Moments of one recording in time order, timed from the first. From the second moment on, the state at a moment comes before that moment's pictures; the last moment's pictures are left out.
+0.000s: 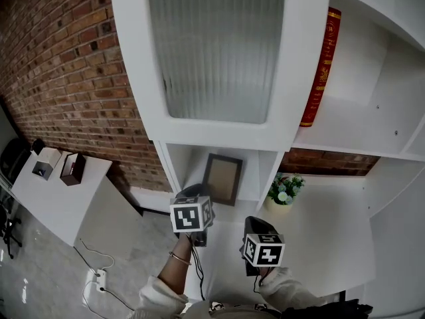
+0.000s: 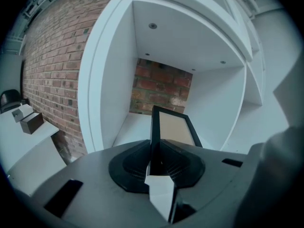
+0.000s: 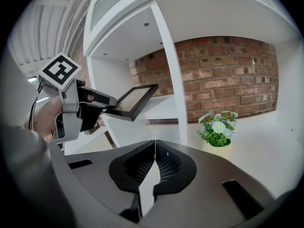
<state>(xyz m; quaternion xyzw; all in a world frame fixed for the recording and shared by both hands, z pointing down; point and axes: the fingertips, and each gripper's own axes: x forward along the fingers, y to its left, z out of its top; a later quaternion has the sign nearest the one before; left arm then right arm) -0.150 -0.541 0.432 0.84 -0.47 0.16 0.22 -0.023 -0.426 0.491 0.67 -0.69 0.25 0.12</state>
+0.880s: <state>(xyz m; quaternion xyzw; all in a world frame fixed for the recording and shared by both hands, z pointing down) -0.138 -0.571 0.436 0.83 -0.49 0.16 0.22 -0.007 -0.425 0.499 0.68 -0.67 0.26 0.11</state>
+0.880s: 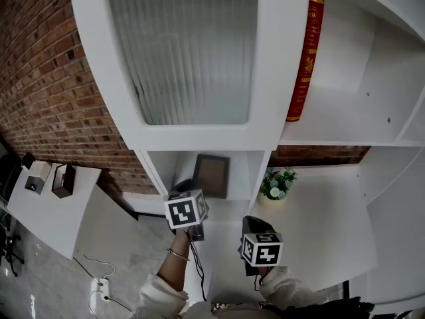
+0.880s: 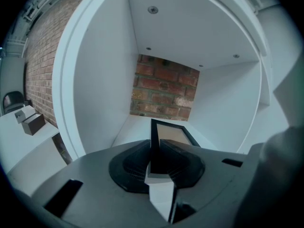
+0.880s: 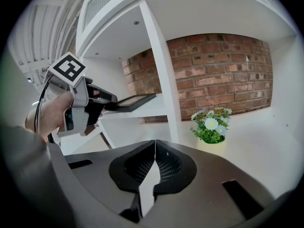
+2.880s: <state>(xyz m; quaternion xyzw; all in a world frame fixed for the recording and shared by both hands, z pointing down) -0.089 -0.407 0.459 0.83 -0.50 0.16 0.20 0.041 -0.328 0.496 0.65 -0.71 0.24 0.10</state>
